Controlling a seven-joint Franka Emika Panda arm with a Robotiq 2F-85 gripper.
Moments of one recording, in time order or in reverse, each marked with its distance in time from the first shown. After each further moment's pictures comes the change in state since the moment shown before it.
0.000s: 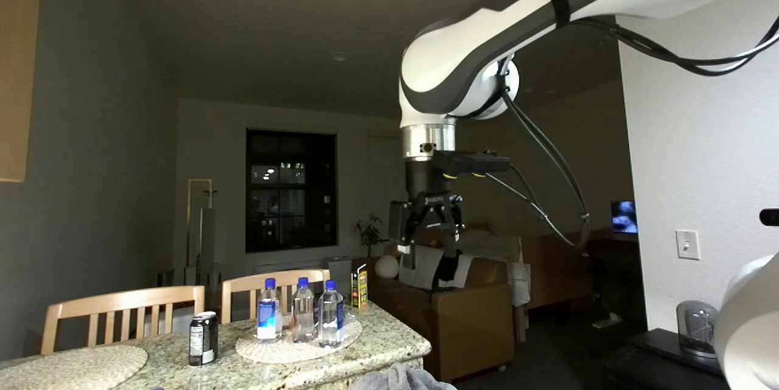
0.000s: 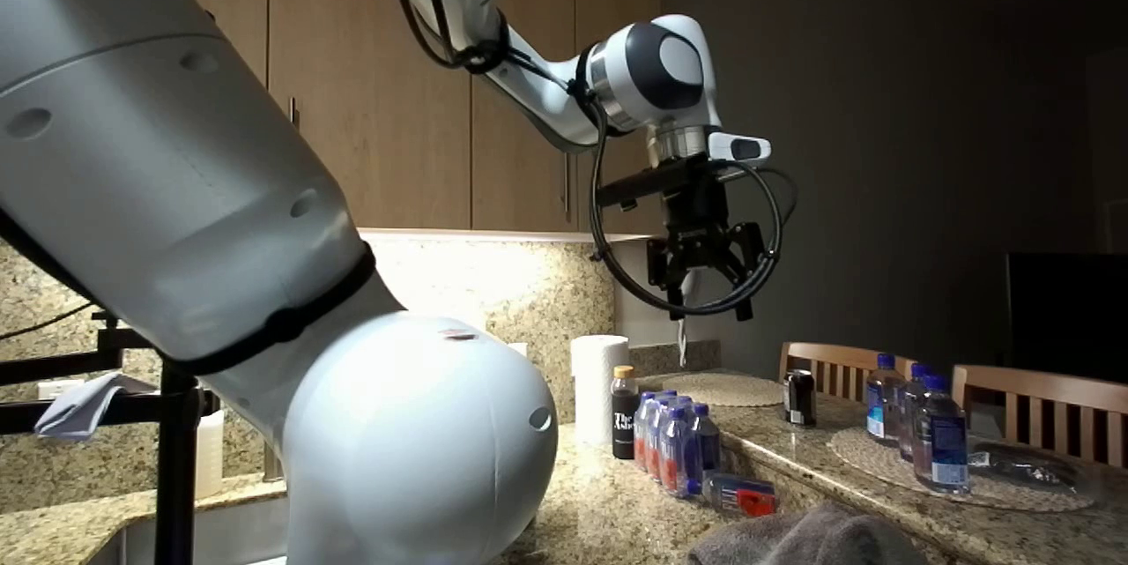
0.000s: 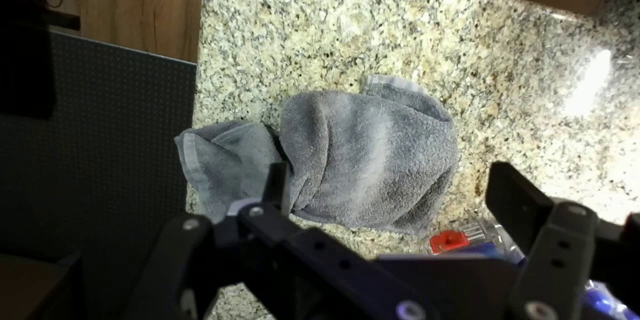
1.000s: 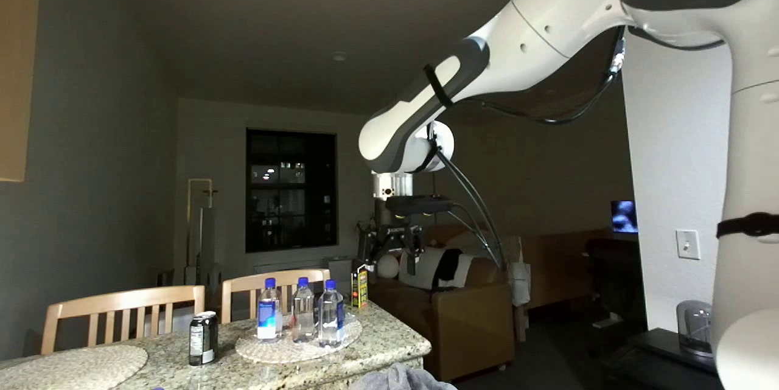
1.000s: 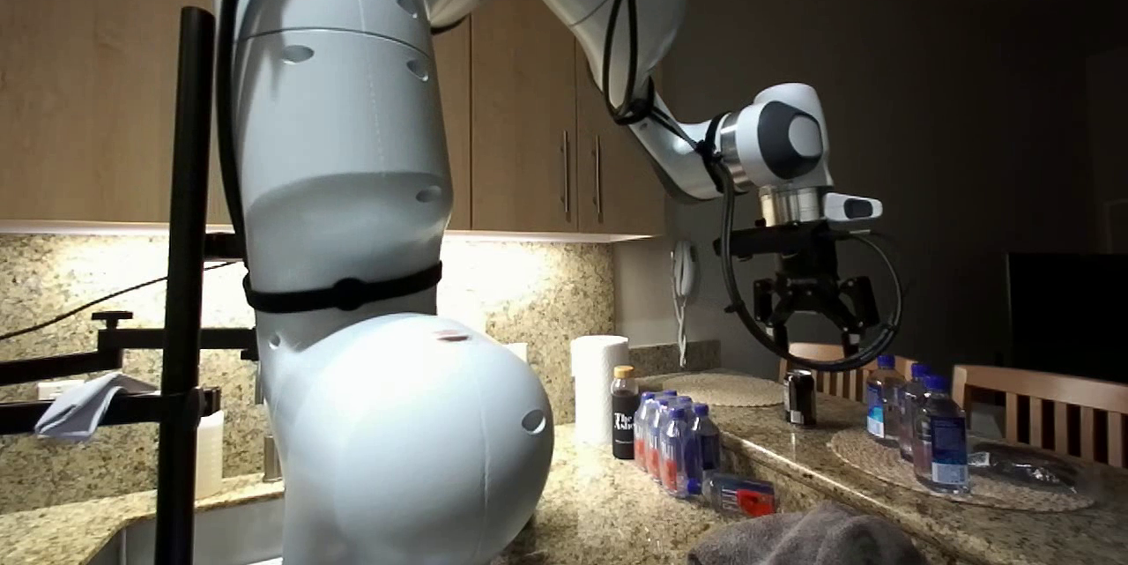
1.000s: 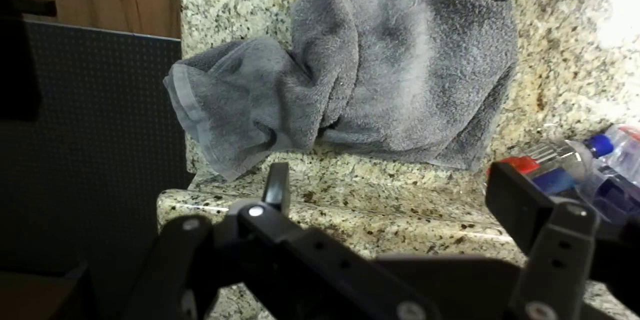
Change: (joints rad) arm -0.035 0.520 -0.096 0.310 -0.023 0.216 0.001
